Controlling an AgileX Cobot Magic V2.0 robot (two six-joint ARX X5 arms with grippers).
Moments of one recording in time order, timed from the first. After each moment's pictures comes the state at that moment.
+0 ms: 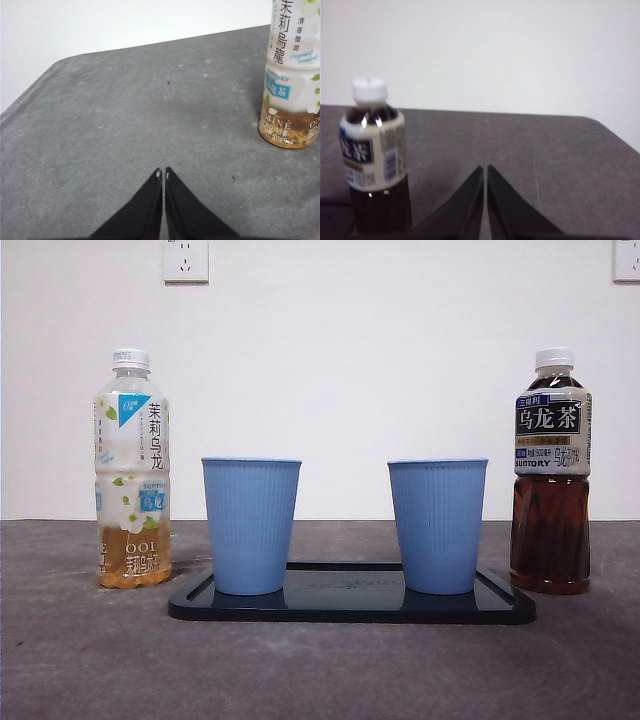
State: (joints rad) left arm 0.05 0.01 0.05 -0.24 -0.01 0.17; right arm -0.08 0.06 0.11 -0.01 -0.05 -0.02
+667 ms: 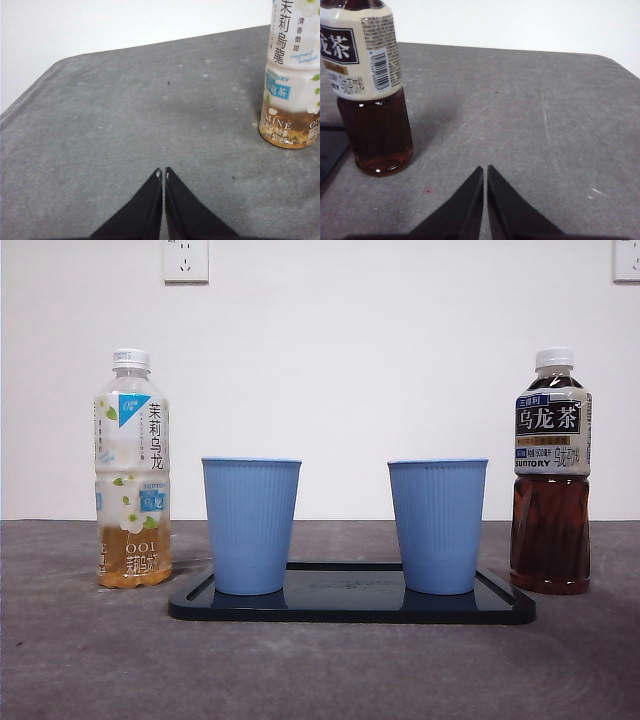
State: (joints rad) left arm 0.05 0.01 0.05 -0.24 -0.01 0.17; right arm -0.08 0.01 0.02 -0.17 -0.05 -0.03
